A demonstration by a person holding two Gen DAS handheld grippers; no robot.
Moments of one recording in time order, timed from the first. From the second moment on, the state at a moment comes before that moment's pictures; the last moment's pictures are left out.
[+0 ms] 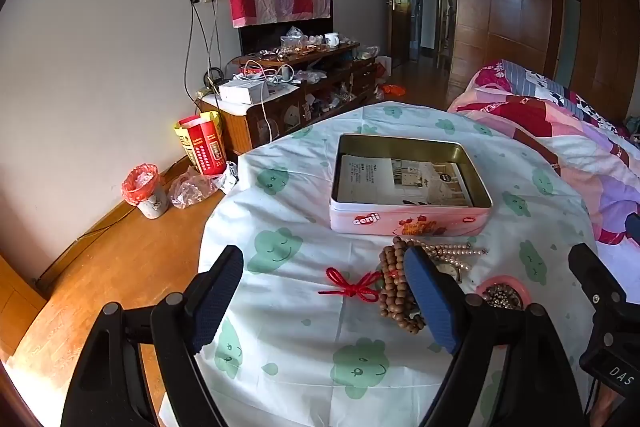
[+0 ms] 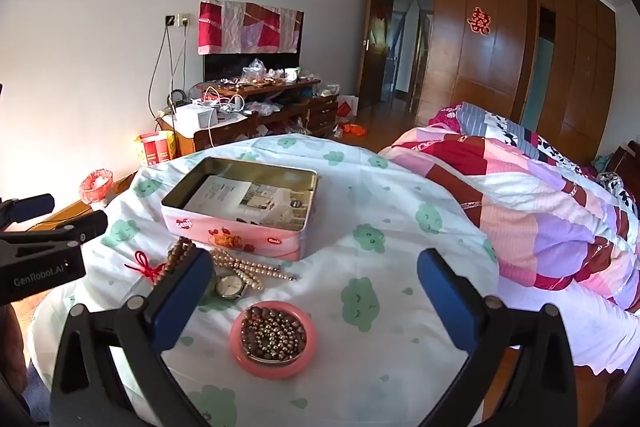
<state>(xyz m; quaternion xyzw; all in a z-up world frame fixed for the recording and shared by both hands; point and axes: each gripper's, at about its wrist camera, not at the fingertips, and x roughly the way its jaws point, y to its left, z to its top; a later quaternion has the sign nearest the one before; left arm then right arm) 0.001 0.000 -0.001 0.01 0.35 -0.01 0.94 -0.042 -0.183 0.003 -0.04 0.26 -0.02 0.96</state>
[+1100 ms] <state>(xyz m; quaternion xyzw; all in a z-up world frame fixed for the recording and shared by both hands) 0.002 -0.003 -0.008 0.02 0.35 0.00 0.94 -0.041 -0.179 -0.004 -0.04 0.27 -0.02 0.96</state>
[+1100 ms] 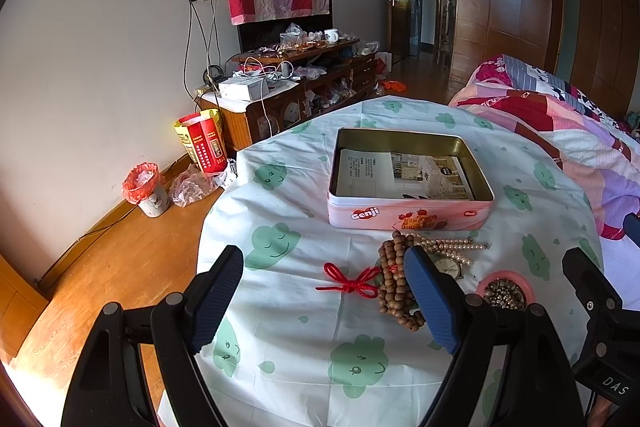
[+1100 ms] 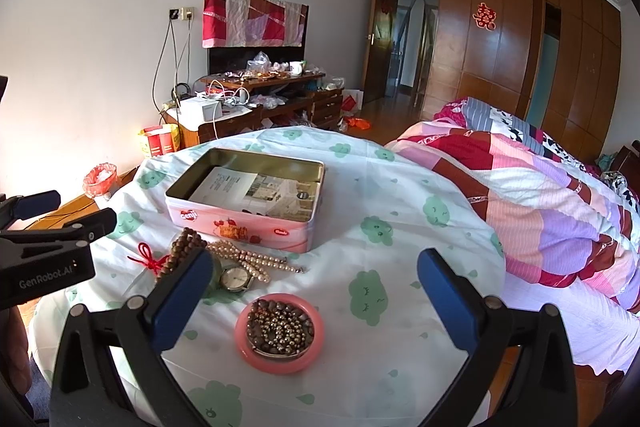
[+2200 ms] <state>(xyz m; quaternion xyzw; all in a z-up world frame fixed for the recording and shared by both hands) 0.002 0.002 -0.012 0.02 0.35 0.00 0.94 -0.041 -0.179 -0.008 -0.05 0.28 -0.02 0.96</state>
